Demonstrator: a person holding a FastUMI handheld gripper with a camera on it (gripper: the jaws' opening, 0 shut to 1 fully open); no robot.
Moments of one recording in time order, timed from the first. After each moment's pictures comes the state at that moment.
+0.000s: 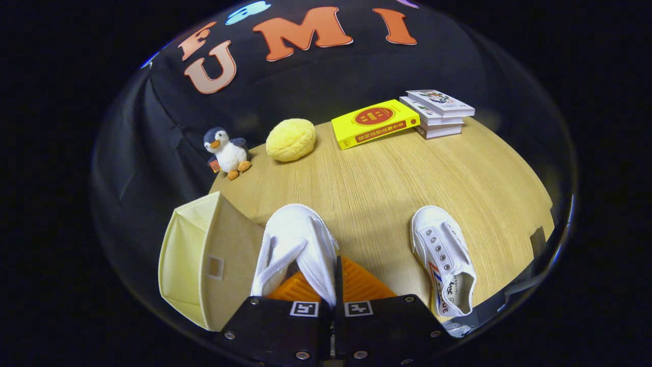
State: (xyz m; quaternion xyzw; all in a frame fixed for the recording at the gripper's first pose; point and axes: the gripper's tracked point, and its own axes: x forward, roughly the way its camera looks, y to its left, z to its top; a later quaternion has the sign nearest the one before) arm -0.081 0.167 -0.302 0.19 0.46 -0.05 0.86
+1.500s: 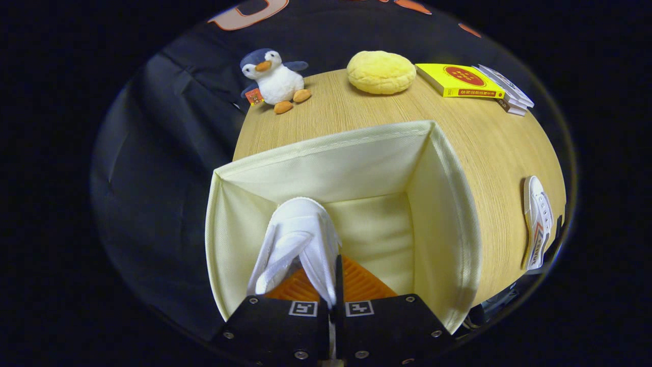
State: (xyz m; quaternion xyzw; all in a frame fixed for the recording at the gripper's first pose) arm -0.043 0.417 -0.358 0.18 0.63 -0.02 0.76
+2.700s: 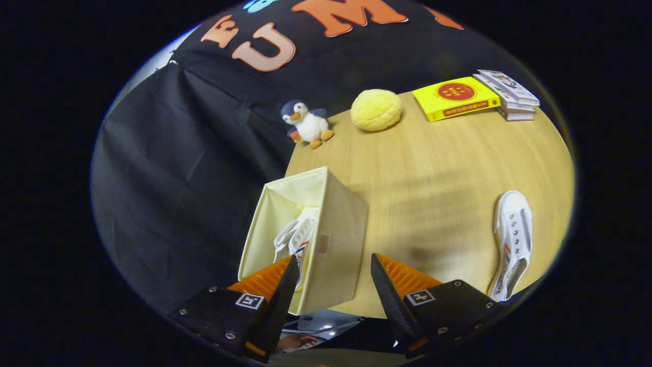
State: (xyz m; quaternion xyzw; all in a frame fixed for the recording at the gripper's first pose) arm -0.109 0.217 -0.253 0.28 0.50 0.13 0.81
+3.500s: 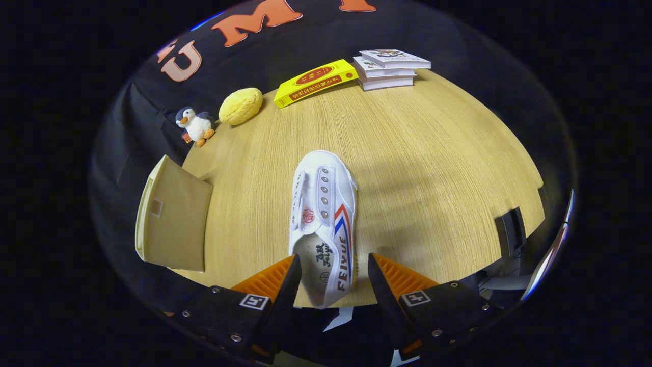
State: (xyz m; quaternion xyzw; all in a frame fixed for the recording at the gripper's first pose) arm -0.213 -0.011 -0.408 0.18 0.56 -0.03 0.81
